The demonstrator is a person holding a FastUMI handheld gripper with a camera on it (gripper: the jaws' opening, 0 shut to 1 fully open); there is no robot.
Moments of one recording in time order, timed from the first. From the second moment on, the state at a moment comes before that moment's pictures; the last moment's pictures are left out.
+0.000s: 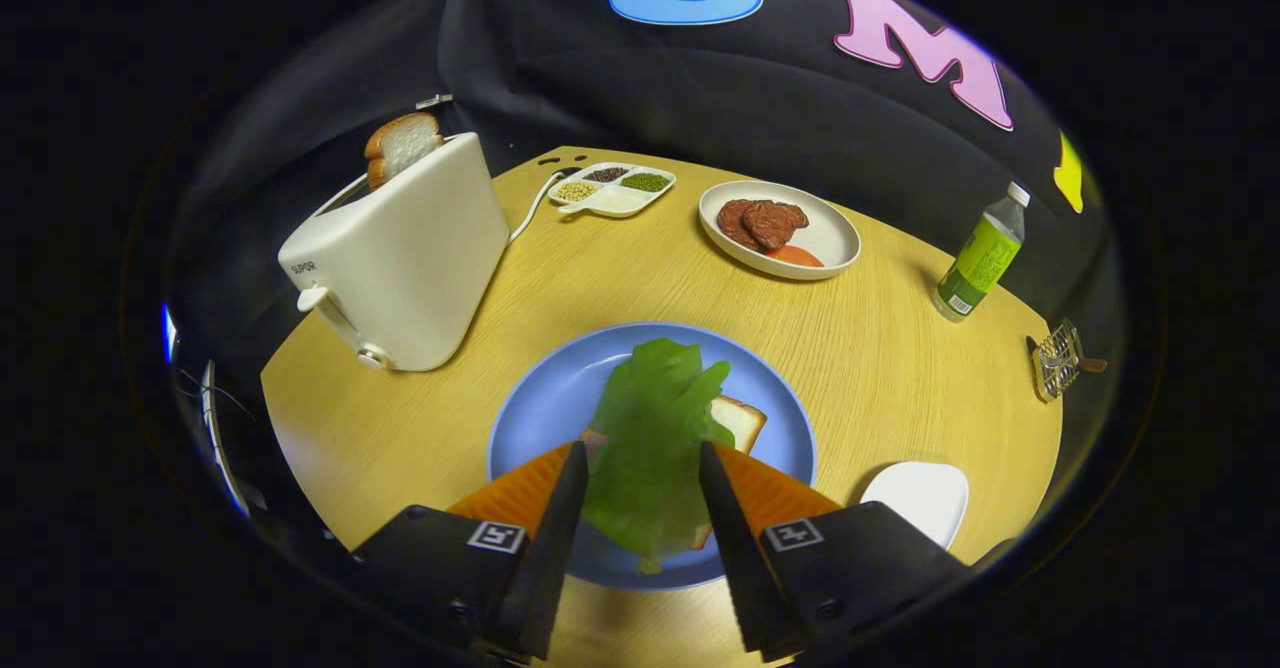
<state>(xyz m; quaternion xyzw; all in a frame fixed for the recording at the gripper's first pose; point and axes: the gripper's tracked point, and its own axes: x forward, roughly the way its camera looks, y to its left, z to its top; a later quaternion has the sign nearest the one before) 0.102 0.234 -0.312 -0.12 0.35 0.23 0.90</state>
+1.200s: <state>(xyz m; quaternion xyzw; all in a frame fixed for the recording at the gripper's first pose) 0.097 0.382 -0.135 -0.08 0.19 0.34 0.92</state>
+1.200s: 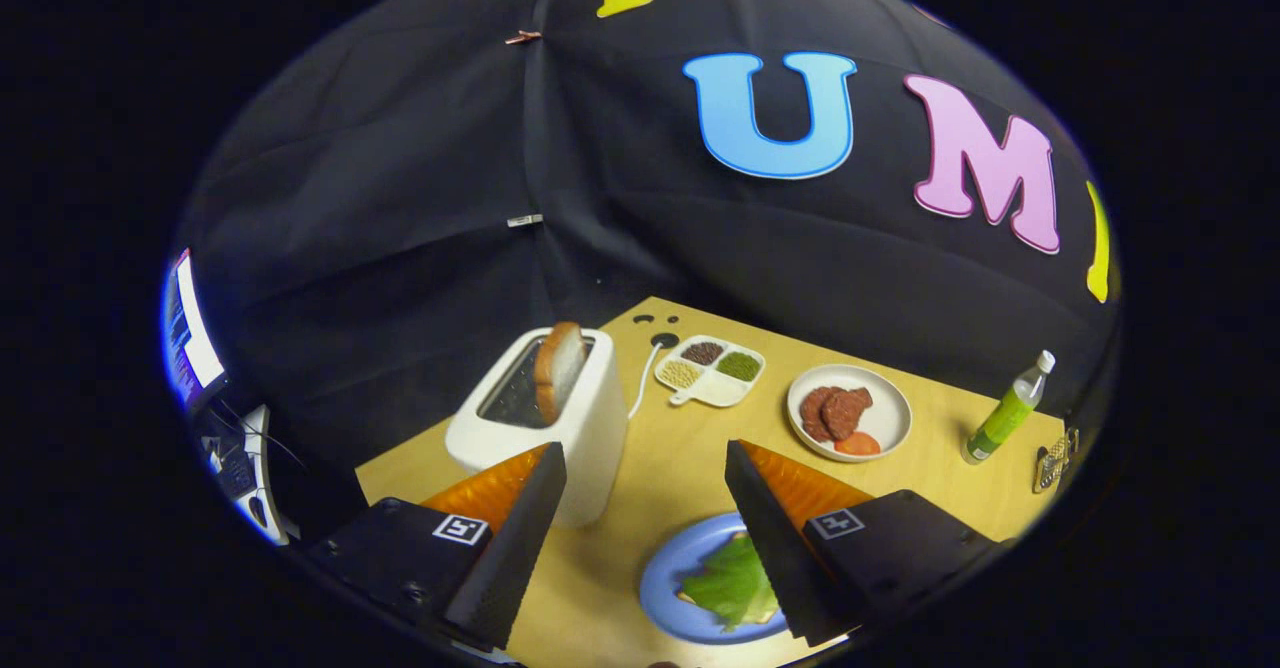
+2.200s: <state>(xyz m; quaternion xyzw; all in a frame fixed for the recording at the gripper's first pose) 0.168 0.517 -0.197 -0.08 0.25 0.31 0.92</state>
